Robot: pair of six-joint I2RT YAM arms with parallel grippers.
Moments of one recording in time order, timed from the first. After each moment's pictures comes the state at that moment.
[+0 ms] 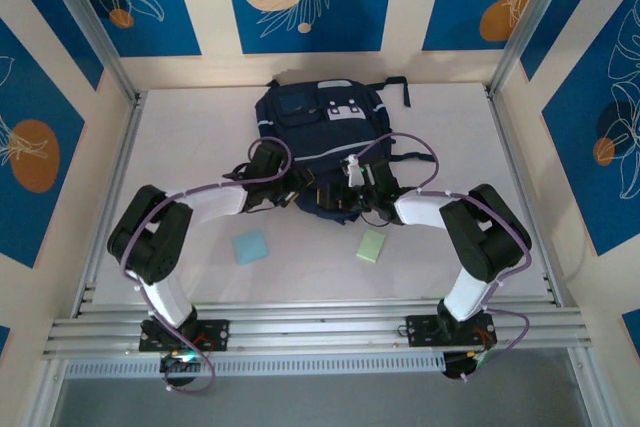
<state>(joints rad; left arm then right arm) -0.55 1.73 0.98 -0.04 0.21 -1.15 0.52 1.70 0.77 0.21 -0.45 0.55</state>
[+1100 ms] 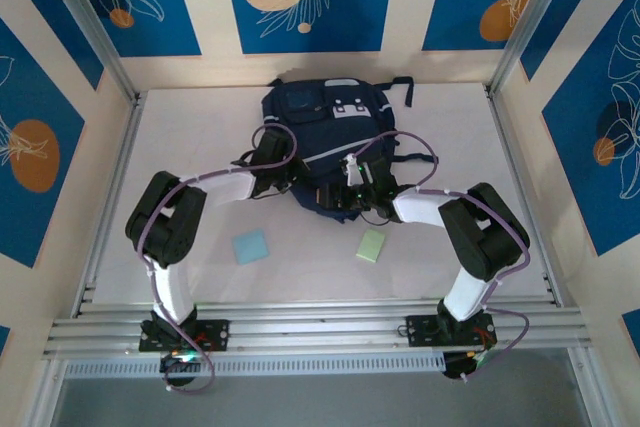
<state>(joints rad) -0.52 1.89 1.15 -0.02 0.15 -1.10 0.53 1.71 0.80 0.17 -0.42 0.53</state>
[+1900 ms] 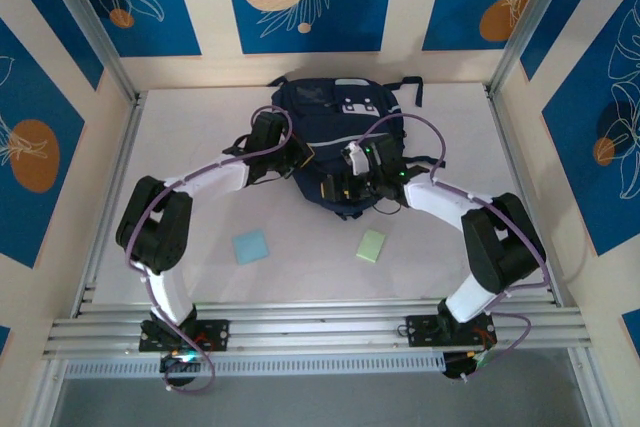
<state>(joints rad) -0.50 1.81 1.24 -0.09 0.28 -1.14 0.46 1.60 0.95 -0.19 -0.53 0.35</state>
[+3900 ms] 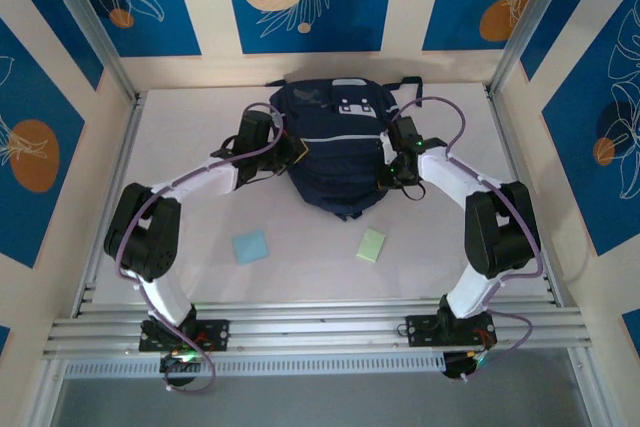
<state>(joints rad) -0.45 1.74 1.17 -0.03 0.33 -1.07 0.28 1.69 1.17 -0.68 -0.10 0.17</state>
